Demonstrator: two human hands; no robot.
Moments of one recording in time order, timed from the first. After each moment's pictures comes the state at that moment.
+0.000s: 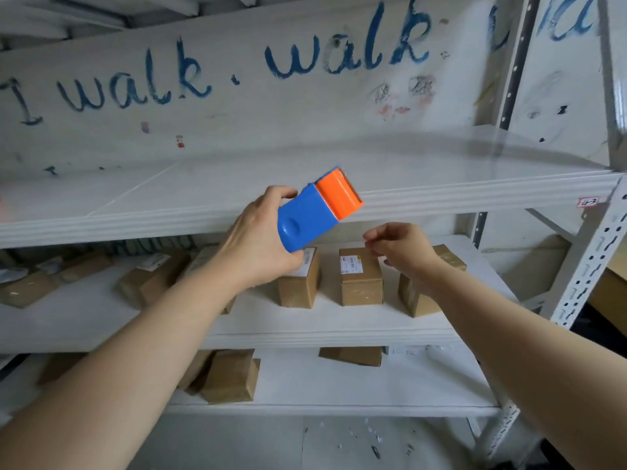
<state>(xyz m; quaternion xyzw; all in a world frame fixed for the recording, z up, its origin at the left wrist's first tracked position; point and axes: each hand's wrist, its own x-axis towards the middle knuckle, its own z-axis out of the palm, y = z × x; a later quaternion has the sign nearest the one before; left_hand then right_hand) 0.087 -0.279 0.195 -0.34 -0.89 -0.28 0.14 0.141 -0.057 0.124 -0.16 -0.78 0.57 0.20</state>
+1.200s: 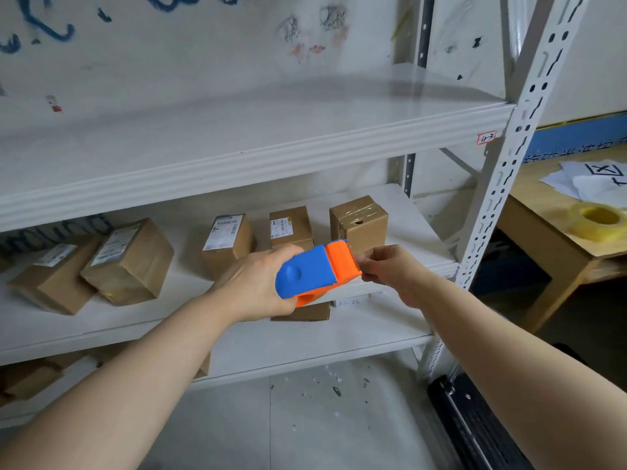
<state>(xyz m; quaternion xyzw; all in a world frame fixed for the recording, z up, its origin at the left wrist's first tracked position) 0.129 -0.192 0.082 -0.46 -0.88 -0.13 -0.05 0.233 0.018 0.027 -0.28 -0.70 0.65 0.07</state>
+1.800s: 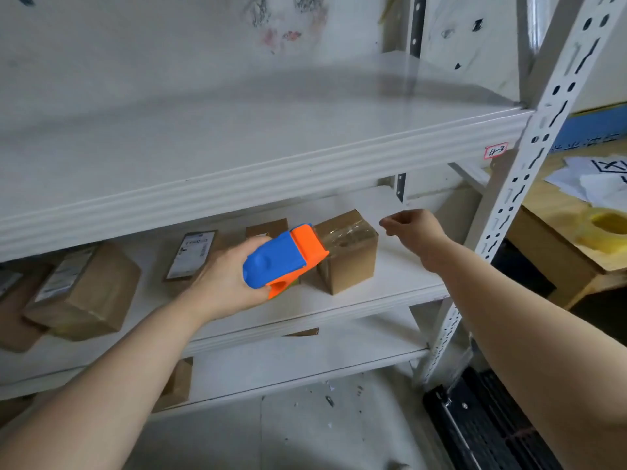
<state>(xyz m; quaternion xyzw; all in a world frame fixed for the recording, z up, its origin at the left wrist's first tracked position) 0.062 -0.141 0.084 -0.41 -0.86 -0.27 -0.10 0.171 0.145 0.028 -0.37 -0.74 0.54 0.18</state>
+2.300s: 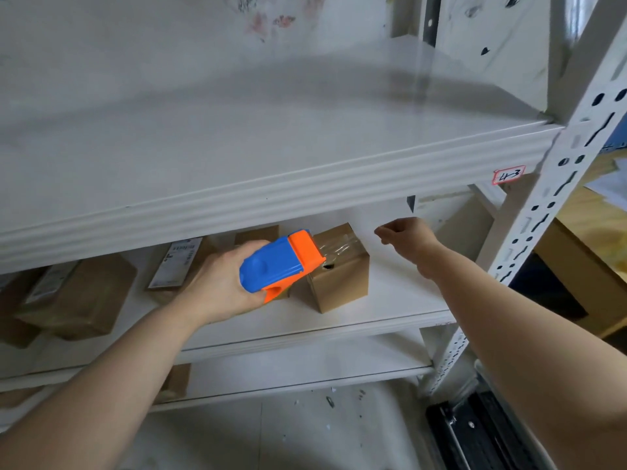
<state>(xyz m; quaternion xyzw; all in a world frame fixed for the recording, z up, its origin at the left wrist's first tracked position) 0.047 -0.073 0.076 -0.37 -0.89 -0.24 -0.10 0.123 0.221 -0.008 -0.33 -0.77 0.54 0.09</state>
